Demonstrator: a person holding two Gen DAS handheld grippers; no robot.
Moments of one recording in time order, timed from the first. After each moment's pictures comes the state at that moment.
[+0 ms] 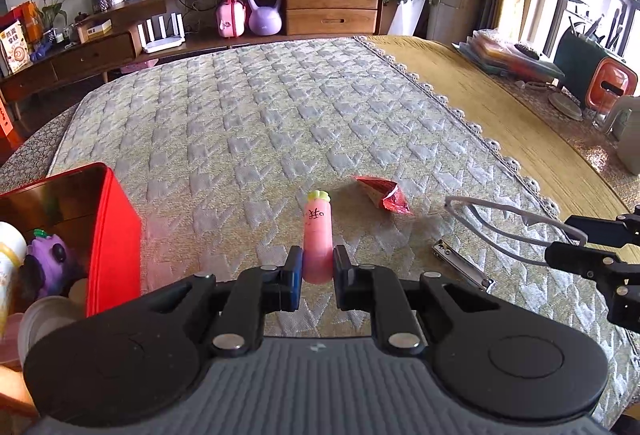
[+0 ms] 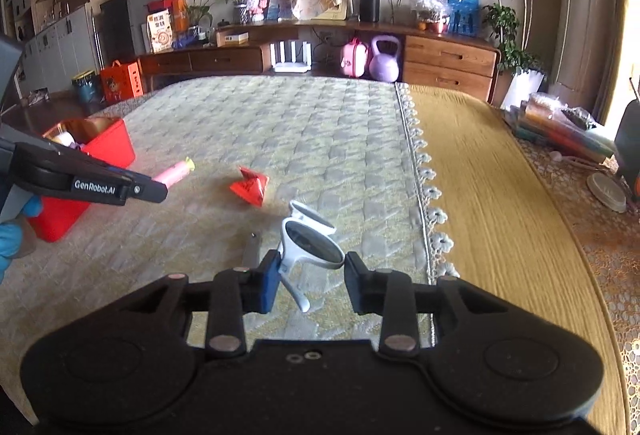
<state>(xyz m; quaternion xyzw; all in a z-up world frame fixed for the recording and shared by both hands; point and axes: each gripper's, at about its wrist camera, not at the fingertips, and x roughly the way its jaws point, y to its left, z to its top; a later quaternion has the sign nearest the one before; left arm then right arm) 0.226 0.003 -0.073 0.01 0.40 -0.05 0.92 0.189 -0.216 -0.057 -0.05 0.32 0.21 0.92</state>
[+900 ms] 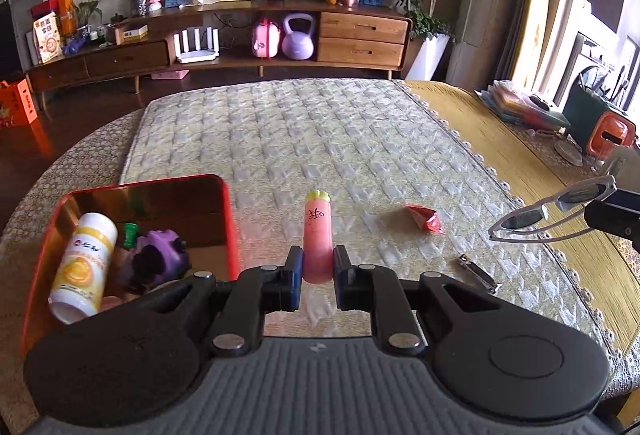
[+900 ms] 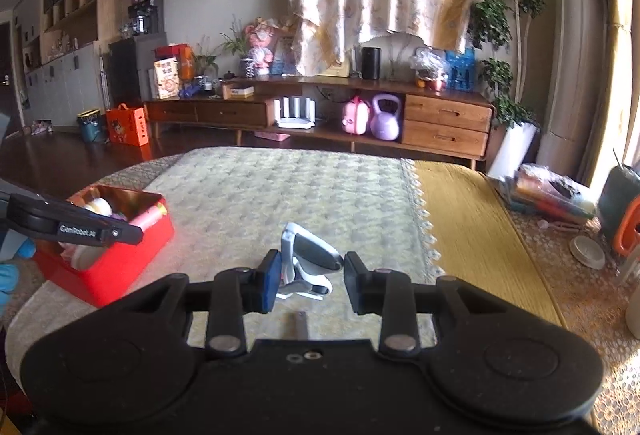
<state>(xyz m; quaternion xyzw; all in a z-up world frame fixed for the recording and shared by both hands) 0.176 0.075 -0.019 -0.03 0.37 -0.02 0.93 0.156 -0.181 0.015 -0.05 0.24 0.22 0.94</state>
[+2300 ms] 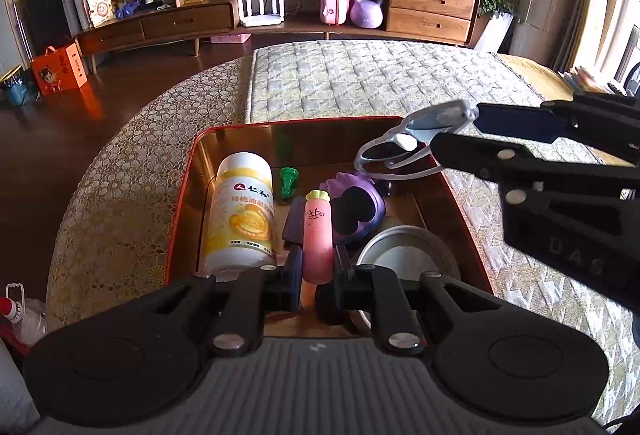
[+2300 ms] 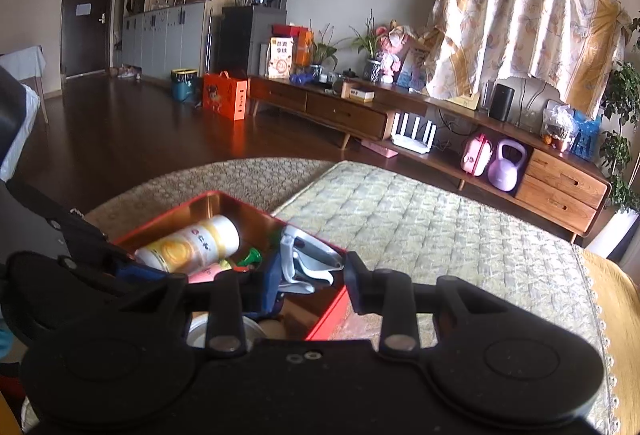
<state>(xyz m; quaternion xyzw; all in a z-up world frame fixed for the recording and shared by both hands) 0.164 0.192 -0.054 -0.03 0.41 0.05 0.91 0.187 0.051 -0.014 -0.15 0.22 0.35 0.90</state>
